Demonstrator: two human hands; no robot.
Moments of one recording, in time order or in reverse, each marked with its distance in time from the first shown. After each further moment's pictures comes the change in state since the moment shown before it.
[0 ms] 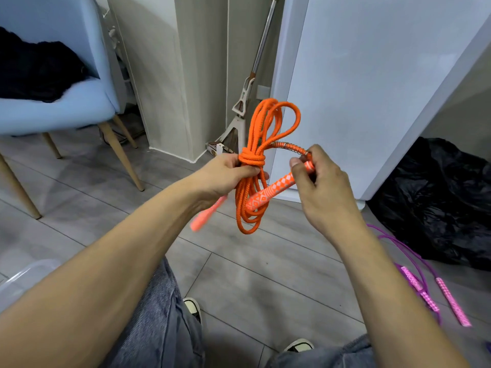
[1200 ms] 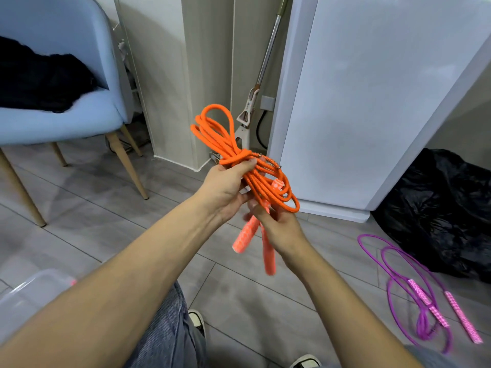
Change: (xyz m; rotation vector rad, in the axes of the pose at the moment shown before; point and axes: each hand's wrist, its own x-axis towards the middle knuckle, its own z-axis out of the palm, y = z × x) left_hand 0.004 0.002 0.007 -0.556 0.286 -0.015; right_hand -0.014 0.011 0.088 0.689 -0.231 0.354
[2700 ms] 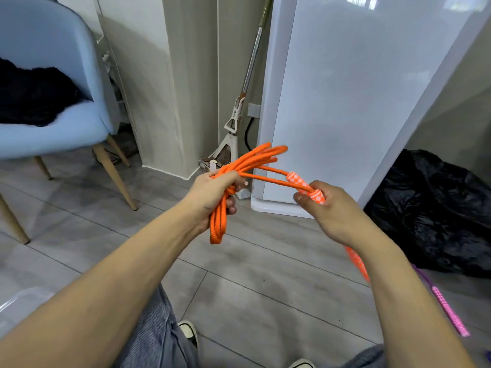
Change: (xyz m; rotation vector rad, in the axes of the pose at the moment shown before) left_hand -0.002 0.005 -0.007 0.273 -0.077 0.002; right_hand -0.005 -0.061 -0.114 -0.821 0.090 -0.077
